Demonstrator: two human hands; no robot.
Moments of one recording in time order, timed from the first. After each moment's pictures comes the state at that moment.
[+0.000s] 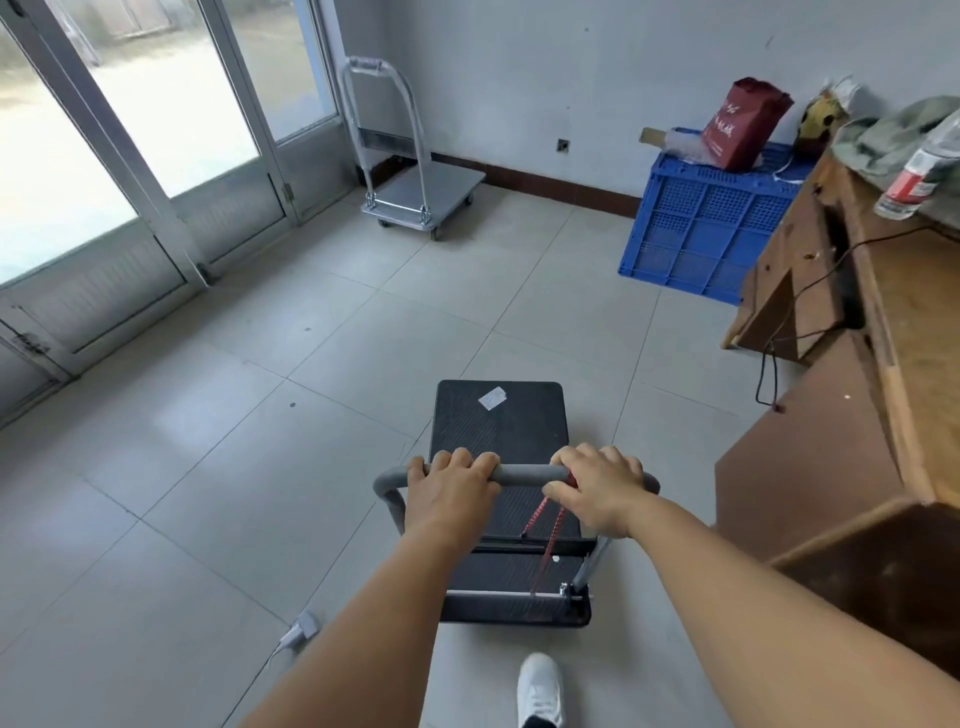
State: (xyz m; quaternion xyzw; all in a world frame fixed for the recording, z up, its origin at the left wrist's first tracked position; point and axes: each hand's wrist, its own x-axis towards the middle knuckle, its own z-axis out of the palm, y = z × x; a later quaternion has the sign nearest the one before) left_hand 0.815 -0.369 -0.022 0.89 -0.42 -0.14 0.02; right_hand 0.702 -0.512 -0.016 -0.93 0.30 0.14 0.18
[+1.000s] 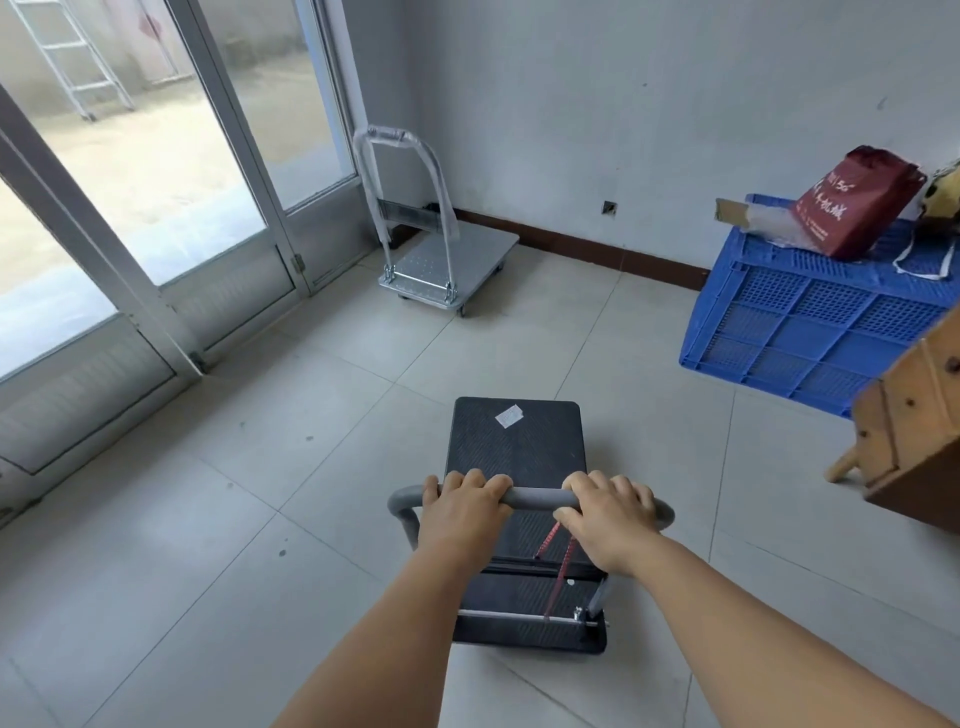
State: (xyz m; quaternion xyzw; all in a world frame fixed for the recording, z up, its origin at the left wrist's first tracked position) left_hand 1.205 -0.651 -0.024 0.89 -0.42 -0.15 0.01; right_hand 1.090 -0.782 -0.029 -0.93 0.31 0.11 0.15
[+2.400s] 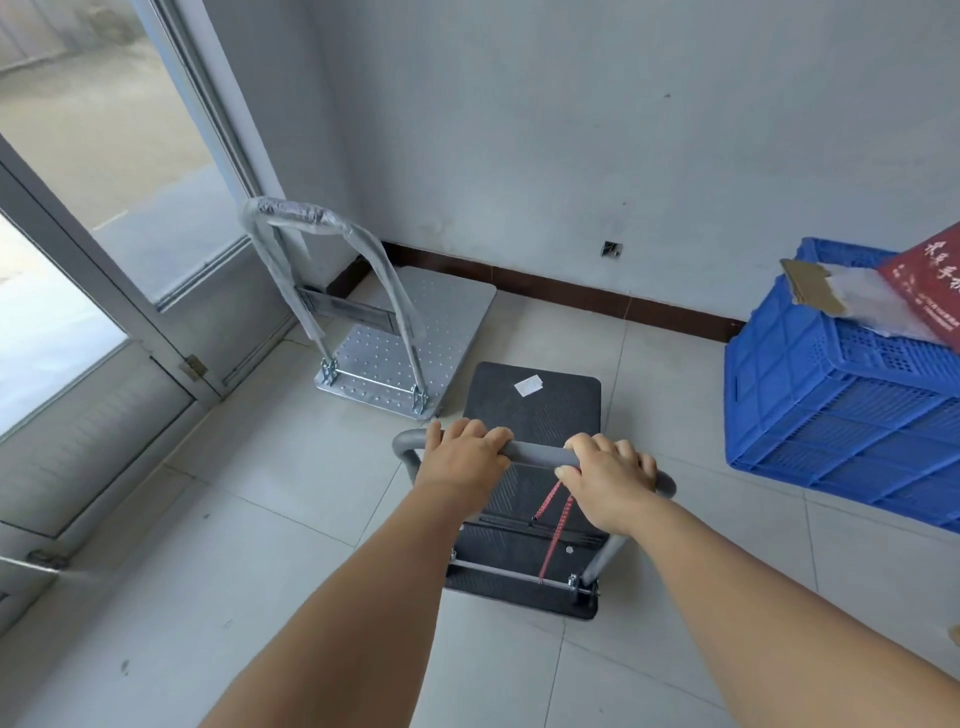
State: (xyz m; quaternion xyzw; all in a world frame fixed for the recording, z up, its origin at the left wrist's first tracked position) left_hand 1.761 -1.094 -0.027 0.85 -0.50 -0.16 0.01; right_hand 1.617 -1.192 -0.028 -0.89 0.41 0.11 0.16
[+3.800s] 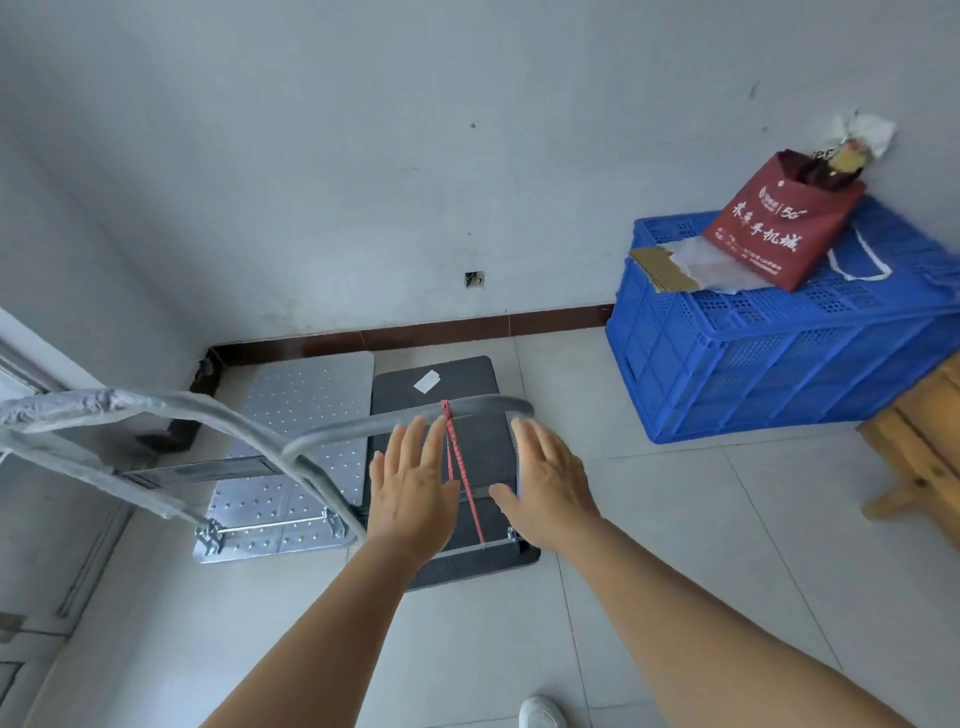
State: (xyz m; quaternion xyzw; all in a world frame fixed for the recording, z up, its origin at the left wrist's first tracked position) left_hand 1.856 -1.259 -0.019 0.80 -0.58 -0.12 0.09; right_hand 1.706 -1.313 -0.027 -0.81 0.53 -0.06 0.25
